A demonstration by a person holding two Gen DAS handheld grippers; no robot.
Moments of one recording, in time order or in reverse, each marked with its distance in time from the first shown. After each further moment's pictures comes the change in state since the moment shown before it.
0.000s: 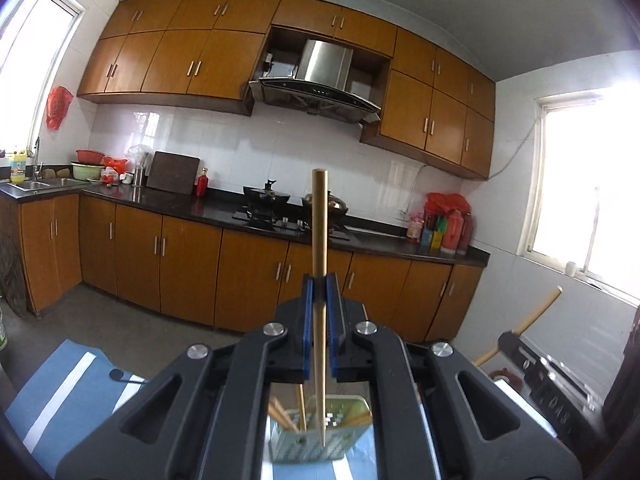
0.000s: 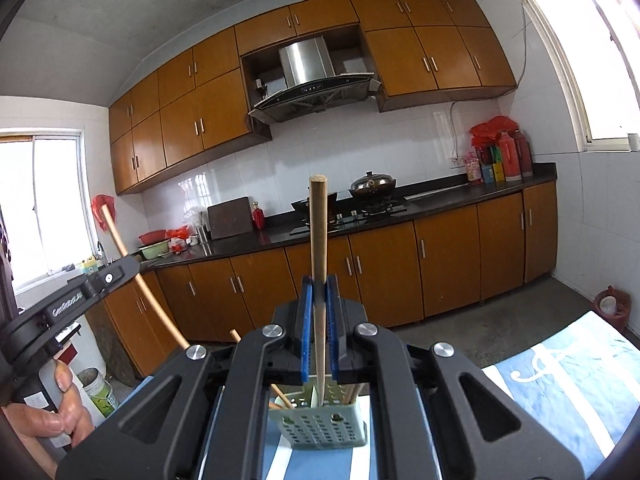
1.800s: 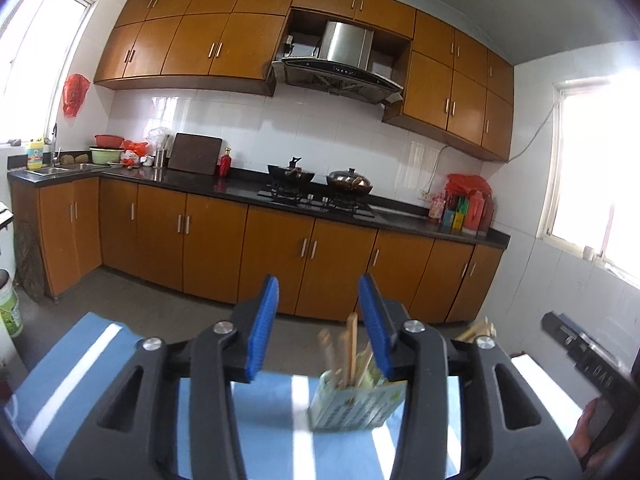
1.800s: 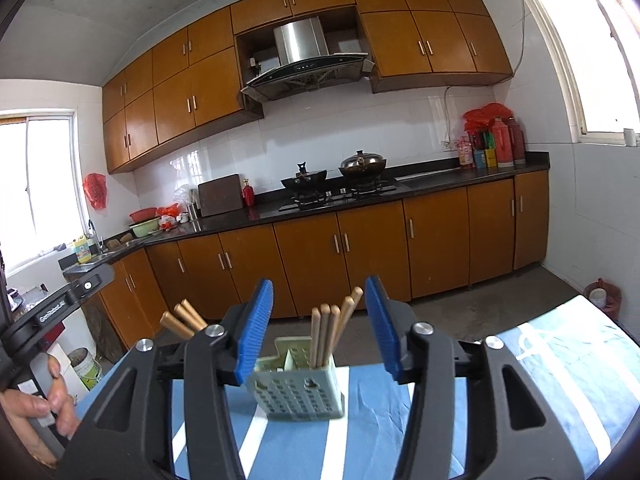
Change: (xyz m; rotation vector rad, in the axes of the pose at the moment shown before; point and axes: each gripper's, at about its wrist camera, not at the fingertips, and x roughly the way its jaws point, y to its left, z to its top) left arm -0.033 0.059 -0.049 0.006 0.072 0.069; right arm -0.029 -0.015 -0.036 -0.032 0.068 -0.045
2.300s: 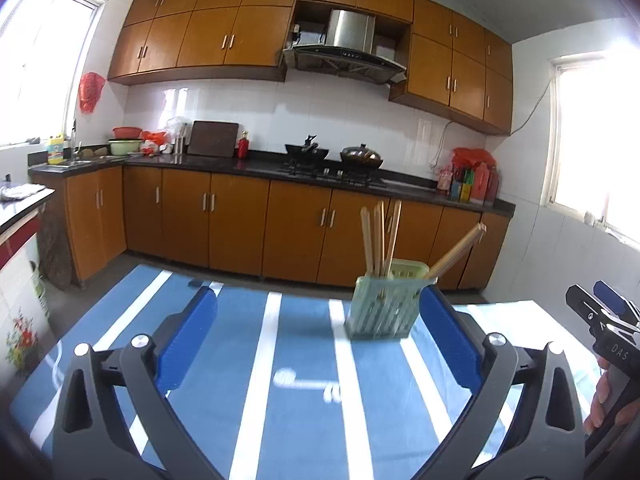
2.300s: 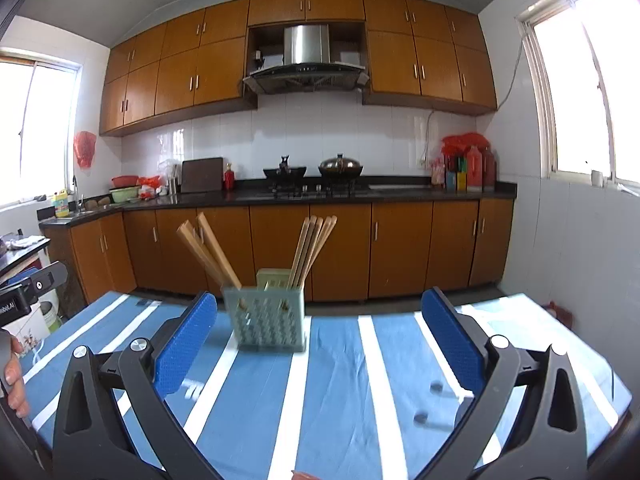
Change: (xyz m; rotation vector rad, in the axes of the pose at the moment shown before) left arm -0.123 0.032 -0.093 0.033 0.062 0.052; right arm -0.093 0.030 -0.081 -0.138 -0.002 -0.125
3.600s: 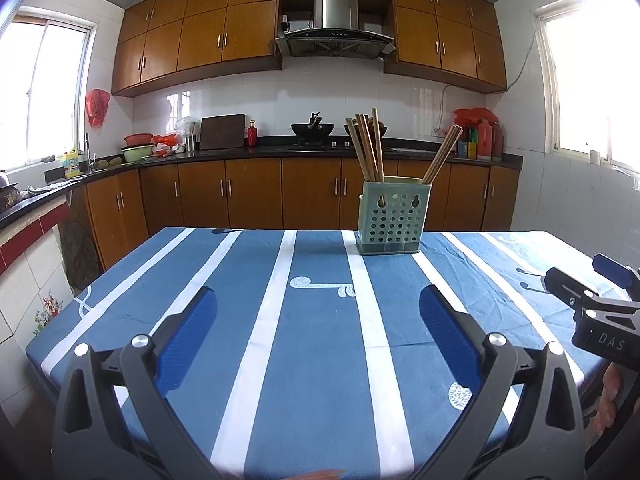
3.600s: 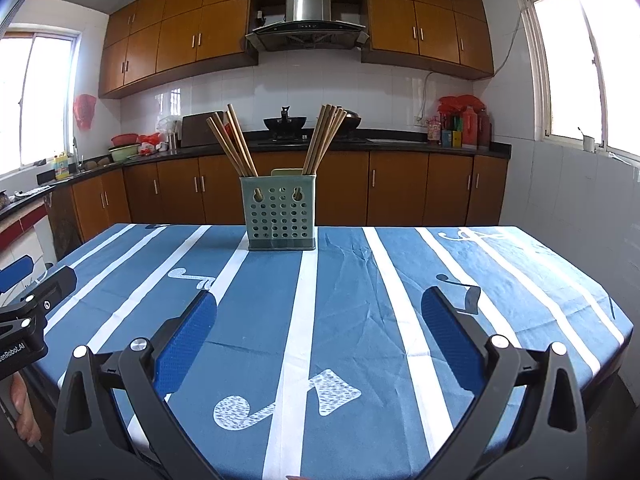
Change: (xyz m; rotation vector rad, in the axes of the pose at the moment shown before) left arm -0.049 -0.032 -0.115 0.128 0.036 0.082; right arm -0.042 0.016 -0.100 -0.013 0.124 -0.021
